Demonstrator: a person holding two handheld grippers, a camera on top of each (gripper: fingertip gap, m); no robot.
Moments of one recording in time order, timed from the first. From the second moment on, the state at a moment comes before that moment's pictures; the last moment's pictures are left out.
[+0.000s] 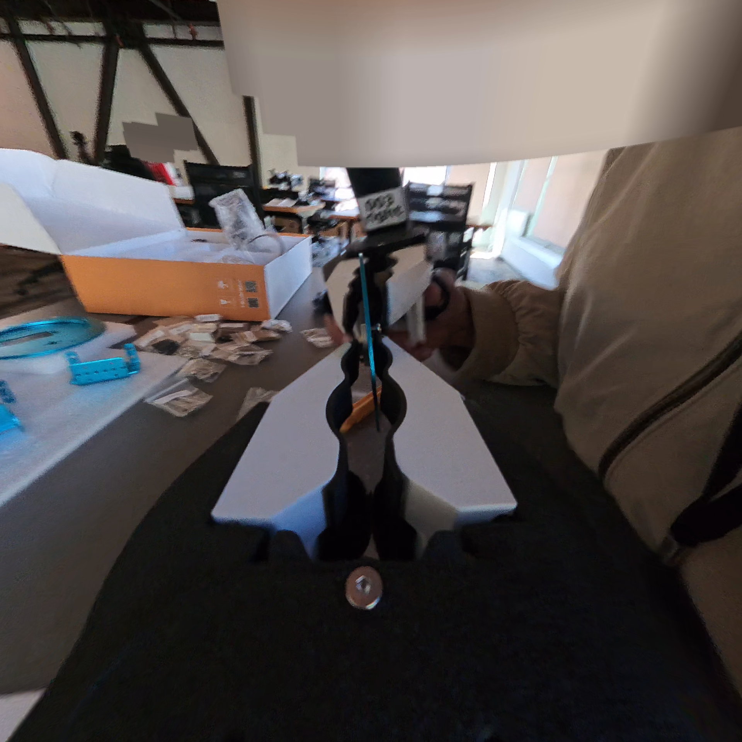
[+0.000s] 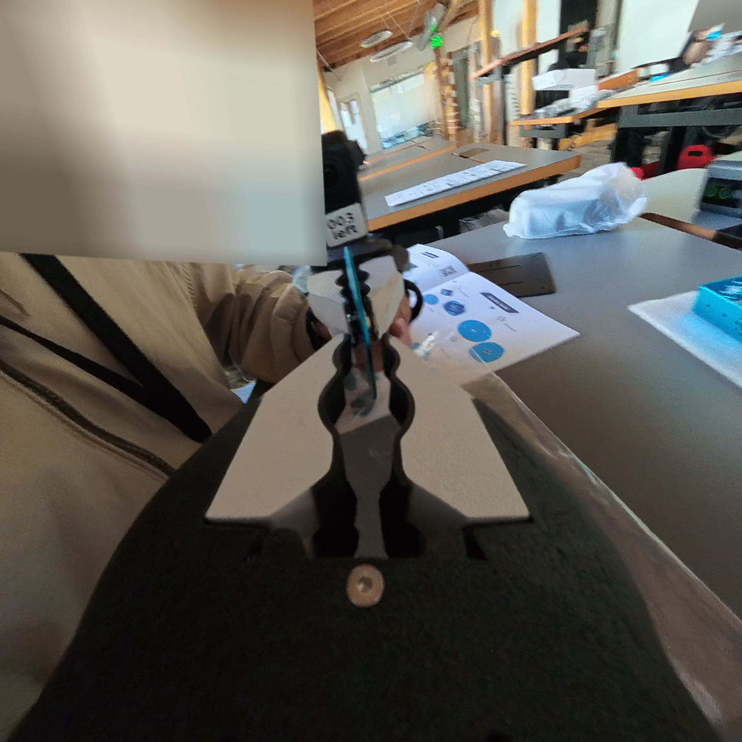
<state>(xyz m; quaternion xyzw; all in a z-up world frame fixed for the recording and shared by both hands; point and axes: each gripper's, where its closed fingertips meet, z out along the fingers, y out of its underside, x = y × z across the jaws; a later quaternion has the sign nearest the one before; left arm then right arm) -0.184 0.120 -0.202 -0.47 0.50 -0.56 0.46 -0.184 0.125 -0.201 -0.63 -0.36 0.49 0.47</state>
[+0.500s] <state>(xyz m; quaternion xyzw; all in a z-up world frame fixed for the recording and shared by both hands) -0.191 0.196 -0.262 -0.60 0.53 -0.31 0.51 -0.082 0.114 -0.319 -0.82 -0.34 0.07 0.46</state>
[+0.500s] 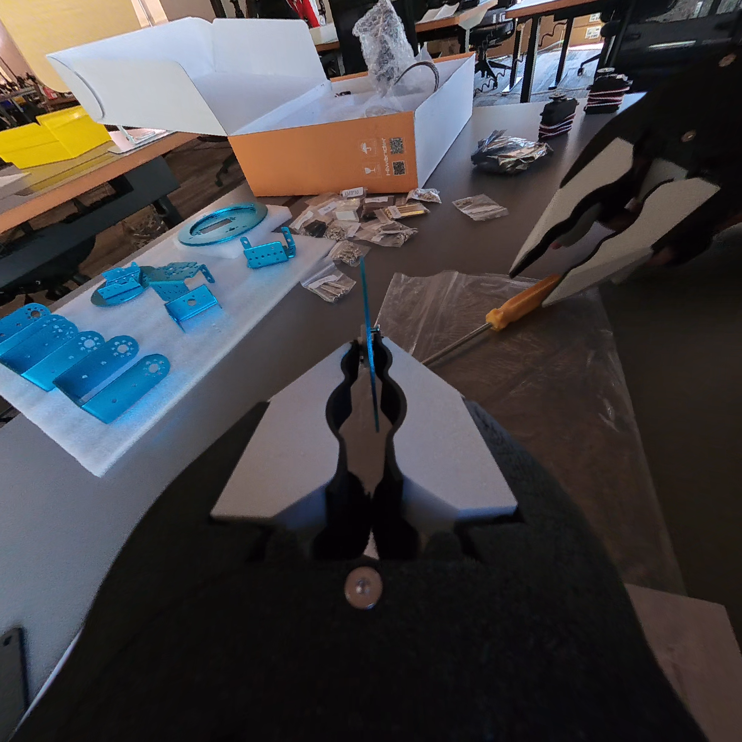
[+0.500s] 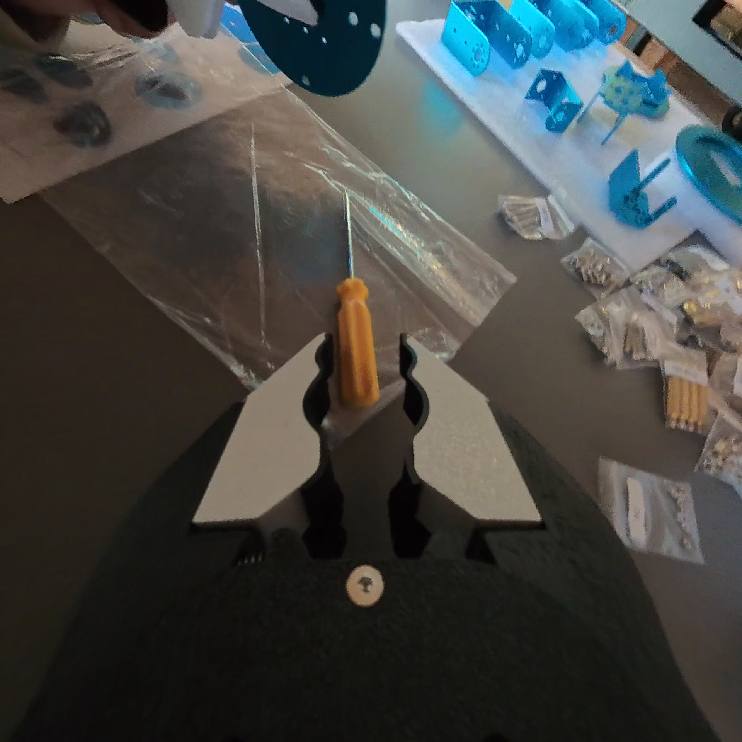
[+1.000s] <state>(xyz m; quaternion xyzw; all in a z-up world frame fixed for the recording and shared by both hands) -0.189 0.202 -0.276 -0.58 0.57 -0.20 0.54 -0.125 0.127 -0.305 -0.81 -0.36 0.07 0.47</state>
